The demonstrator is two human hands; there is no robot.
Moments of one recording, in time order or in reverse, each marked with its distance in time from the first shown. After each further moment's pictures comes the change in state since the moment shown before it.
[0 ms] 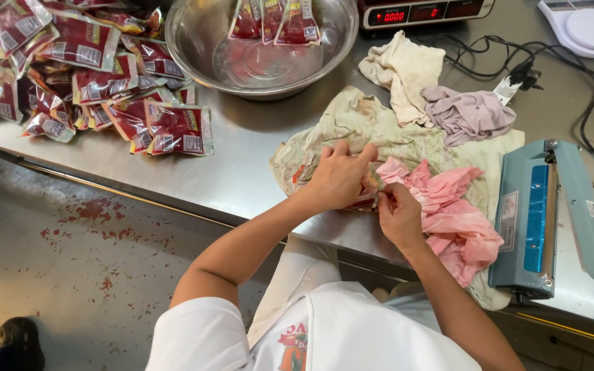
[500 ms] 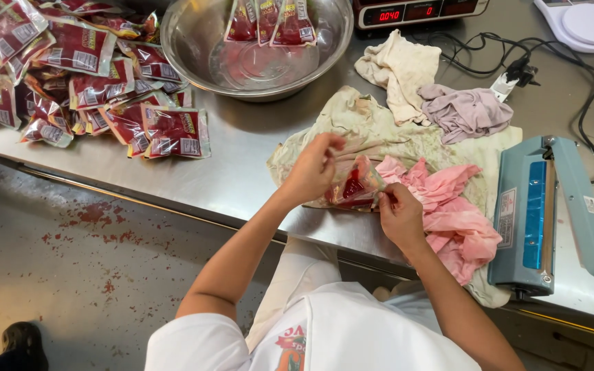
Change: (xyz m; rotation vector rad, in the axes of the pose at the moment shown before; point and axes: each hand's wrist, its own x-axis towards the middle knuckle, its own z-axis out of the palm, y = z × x) left_hand -0.023 -0.034 -0.011 -0.729 0.253 -0.008; right_hand 0.000 -0.011 -0.011 0.030 -0.038 0.083
